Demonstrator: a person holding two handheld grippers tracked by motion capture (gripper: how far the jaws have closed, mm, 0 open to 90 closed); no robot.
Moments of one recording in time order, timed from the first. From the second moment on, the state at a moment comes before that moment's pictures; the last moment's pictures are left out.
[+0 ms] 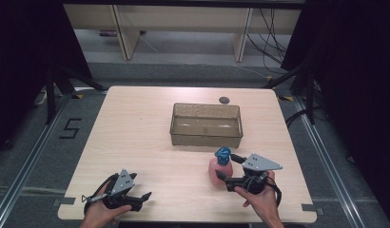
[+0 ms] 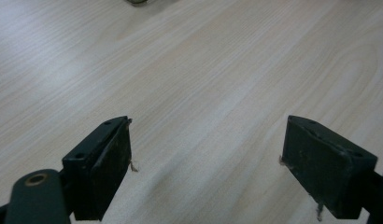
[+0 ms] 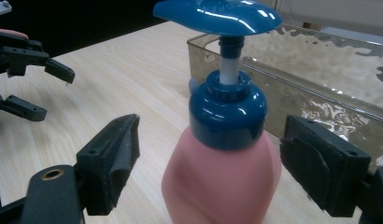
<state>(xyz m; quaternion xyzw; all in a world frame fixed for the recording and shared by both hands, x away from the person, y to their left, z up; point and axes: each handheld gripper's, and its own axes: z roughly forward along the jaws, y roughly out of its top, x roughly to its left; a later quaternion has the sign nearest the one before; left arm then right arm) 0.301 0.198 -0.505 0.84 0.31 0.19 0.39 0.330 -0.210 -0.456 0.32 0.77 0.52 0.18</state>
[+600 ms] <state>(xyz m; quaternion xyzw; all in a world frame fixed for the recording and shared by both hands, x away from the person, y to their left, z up) 0.303 0.198 -0.506 0.85 0.31 0.20 0.39 0.343 -0.205 -0.458 0.31 0.77 0.53 0.16</state>
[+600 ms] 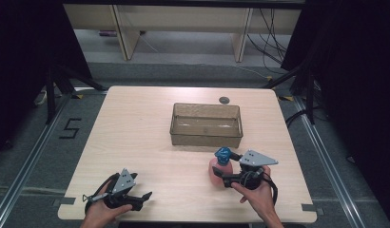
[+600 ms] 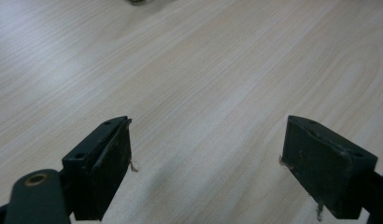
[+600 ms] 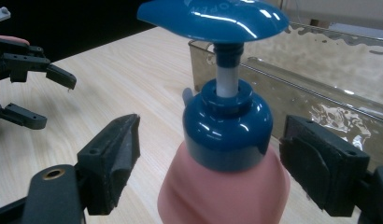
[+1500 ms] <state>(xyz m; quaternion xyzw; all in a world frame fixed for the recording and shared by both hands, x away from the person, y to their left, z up) 0.300 0.197 -0.503 0.85 0.30 0.19 0.39 0.350 -0.197 -0.462 0.33 0.77 0.52 0.16</state>
